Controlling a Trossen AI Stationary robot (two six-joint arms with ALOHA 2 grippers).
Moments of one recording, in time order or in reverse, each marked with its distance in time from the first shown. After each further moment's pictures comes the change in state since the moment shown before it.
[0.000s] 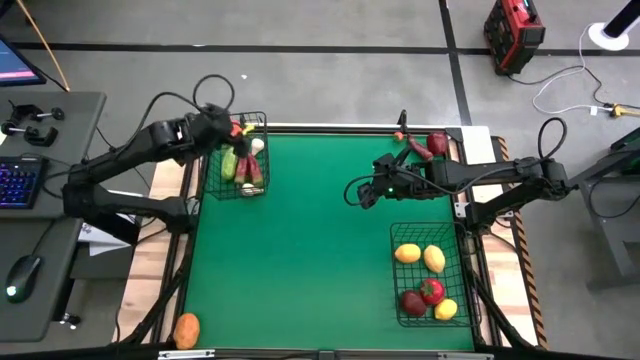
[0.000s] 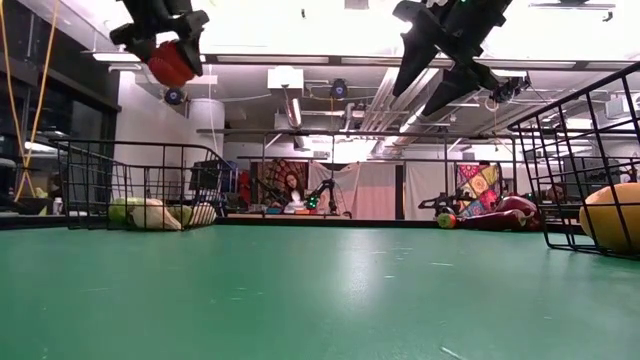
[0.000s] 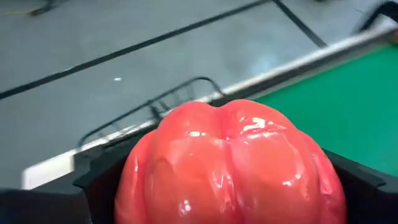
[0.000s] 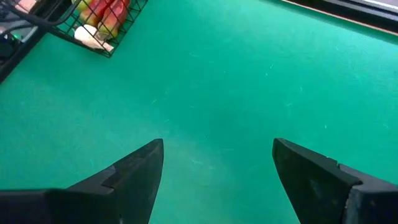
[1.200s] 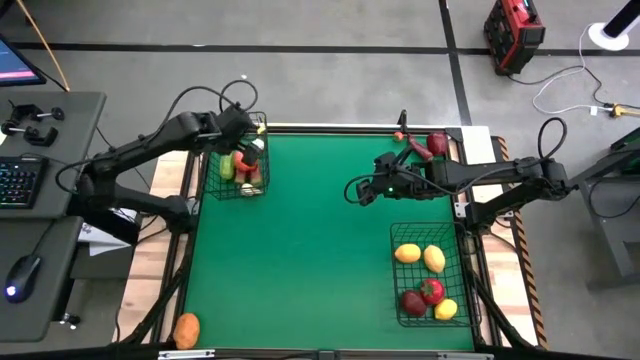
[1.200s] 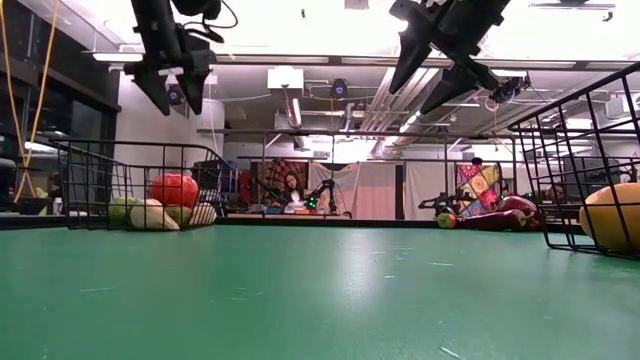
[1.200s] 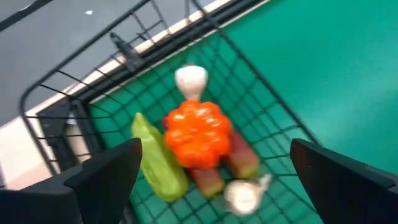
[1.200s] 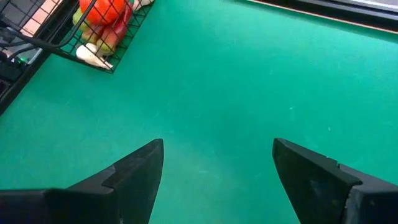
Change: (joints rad) left arm 0.105 0.174 -0.001 -0.096 0.255 0.066; right arm 0.000 0.000 0.000 0.023 0.029 0.057
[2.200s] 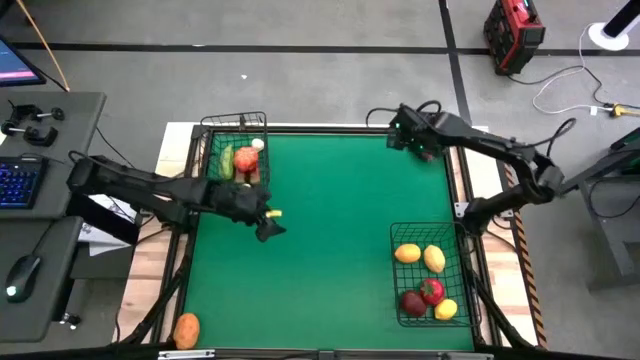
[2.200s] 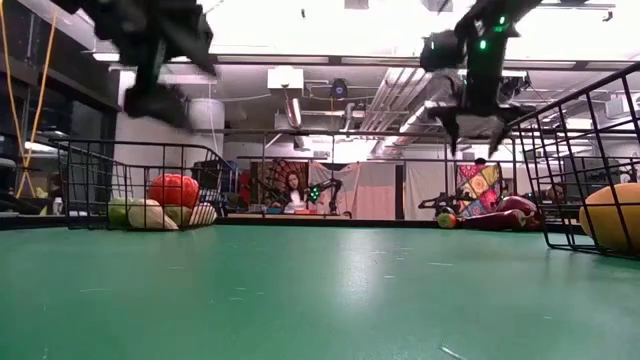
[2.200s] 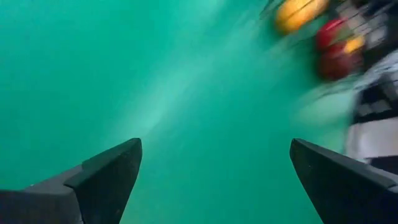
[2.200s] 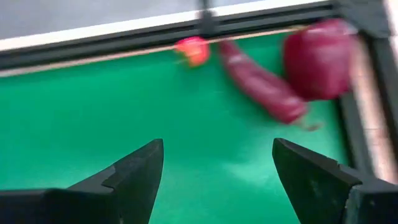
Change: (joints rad) left arm -0.639 -0.133 -0.472 0.720 0.280 -0.400; right arm -0.639 0.075 0.021 -0.318 -0.046 0.078
